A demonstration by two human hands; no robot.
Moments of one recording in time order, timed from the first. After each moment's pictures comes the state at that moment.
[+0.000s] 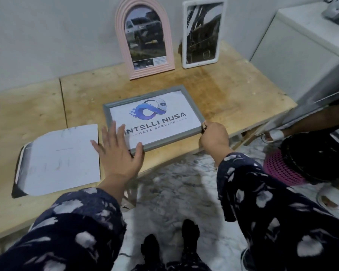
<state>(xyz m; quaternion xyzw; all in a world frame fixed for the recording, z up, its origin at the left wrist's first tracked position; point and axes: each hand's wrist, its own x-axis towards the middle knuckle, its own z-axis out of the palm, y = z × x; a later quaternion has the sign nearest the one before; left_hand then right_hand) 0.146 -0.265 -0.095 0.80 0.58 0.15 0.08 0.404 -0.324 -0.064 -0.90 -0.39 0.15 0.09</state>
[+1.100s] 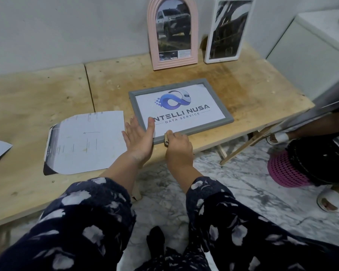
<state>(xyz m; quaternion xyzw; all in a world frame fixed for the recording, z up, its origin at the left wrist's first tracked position) 0.124 -0.245 -0.087 0.63 0.62 0.15 0.44 0.210 -0.316 -0.087 -0.84 -0.52 0.06 0.15</state>
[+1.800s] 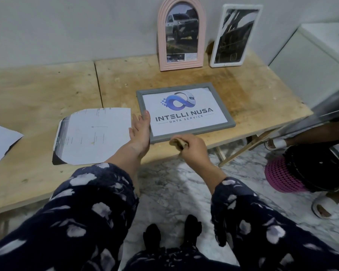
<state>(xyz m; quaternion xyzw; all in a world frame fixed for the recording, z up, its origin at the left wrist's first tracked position) 0.113 -0.243 -0.061 0.52 0.58 0.22 0.58 0.240 -0.339 -0.063 -0.75 -0.48 0.28 0.35</state>
